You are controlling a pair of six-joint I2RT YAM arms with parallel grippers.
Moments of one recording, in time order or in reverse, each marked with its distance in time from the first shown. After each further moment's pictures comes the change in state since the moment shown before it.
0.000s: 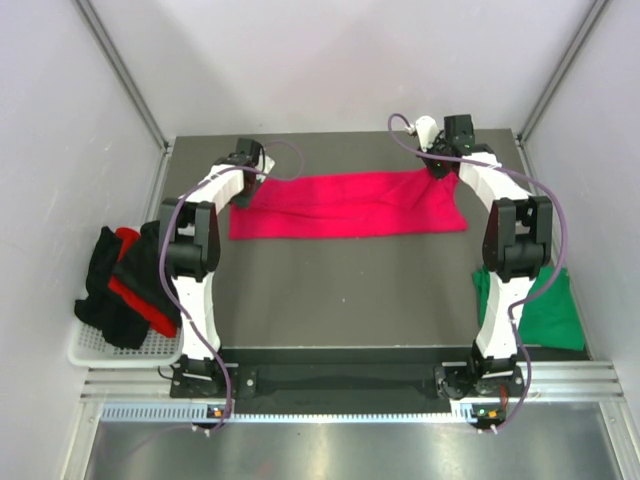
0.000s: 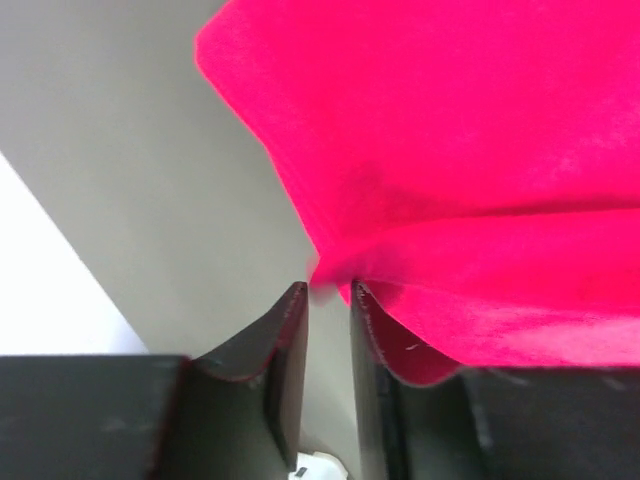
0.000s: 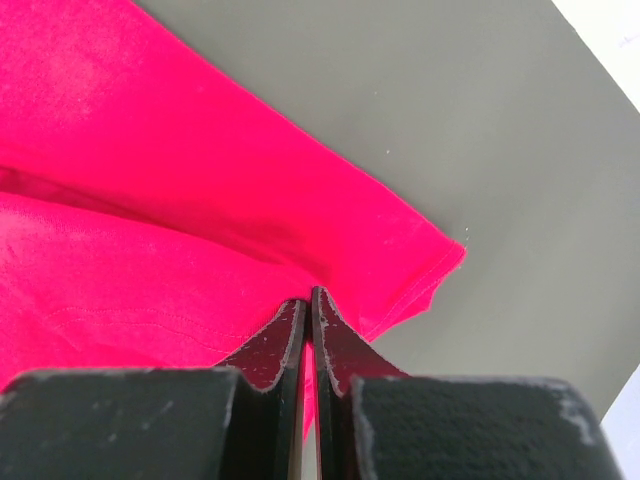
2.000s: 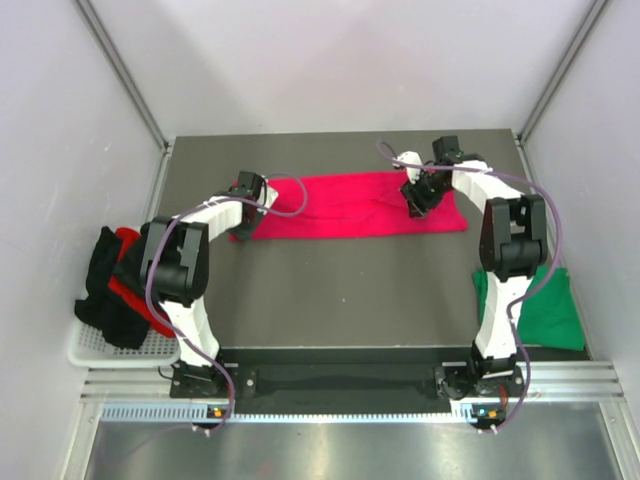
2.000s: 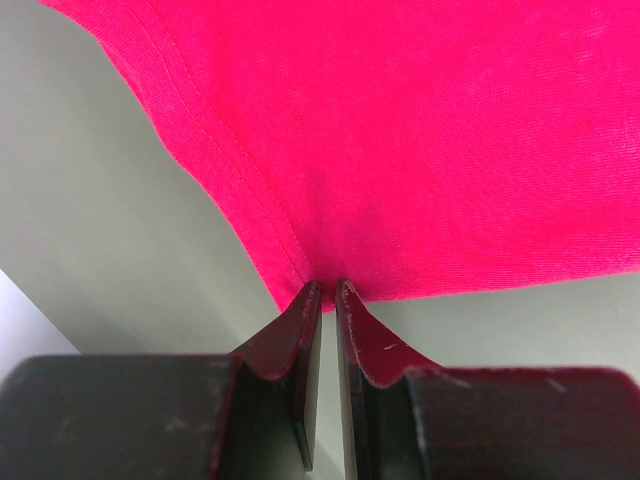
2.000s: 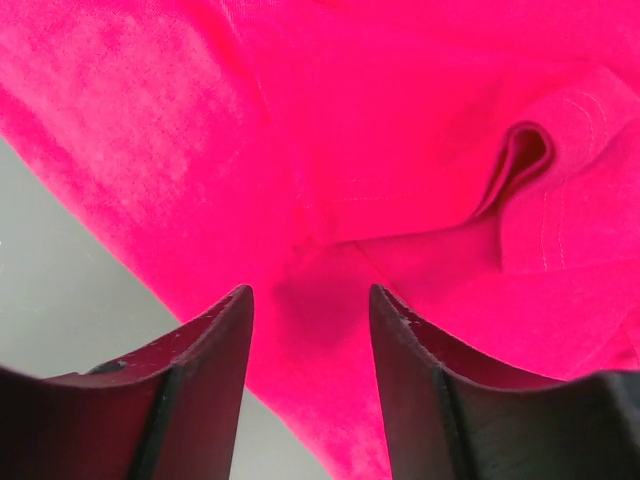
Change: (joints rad) left arm -0.048 -0.259 -0.476 0.169 0.044 -0.053; right arm 0.035 0.011 -0.093 -0.273 -0.240 -0.096
